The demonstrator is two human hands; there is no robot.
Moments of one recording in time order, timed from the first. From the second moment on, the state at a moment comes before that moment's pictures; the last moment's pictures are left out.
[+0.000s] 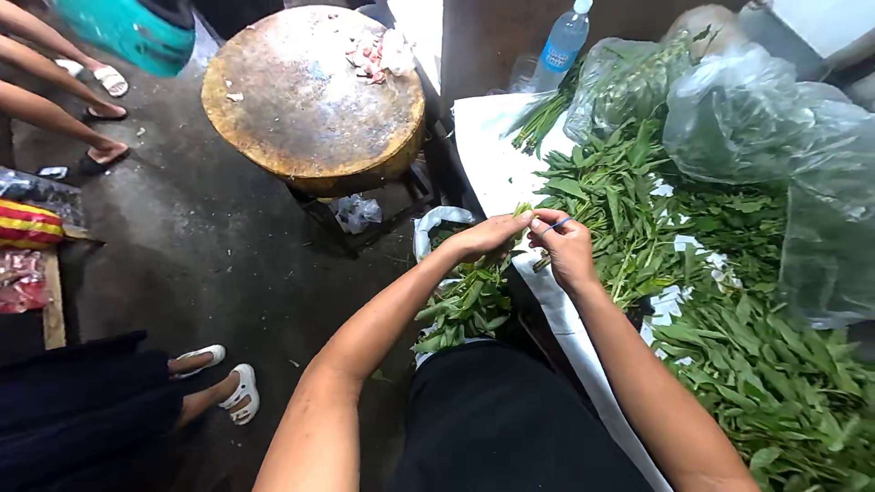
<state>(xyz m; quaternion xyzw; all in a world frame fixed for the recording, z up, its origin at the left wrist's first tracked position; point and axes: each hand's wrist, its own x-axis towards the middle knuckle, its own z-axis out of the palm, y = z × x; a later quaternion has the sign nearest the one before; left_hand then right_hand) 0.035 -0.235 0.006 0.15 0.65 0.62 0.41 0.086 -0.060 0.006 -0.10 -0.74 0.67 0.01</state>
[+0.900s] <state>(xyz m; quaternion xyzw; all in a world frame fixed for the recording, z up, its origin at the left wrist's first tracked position) 0.053 -0.260 0.055 0.05 0.66 0.75 0.10 0.099 -0.107 0.050 0.01 -0.86 0.50 -0.06</state>
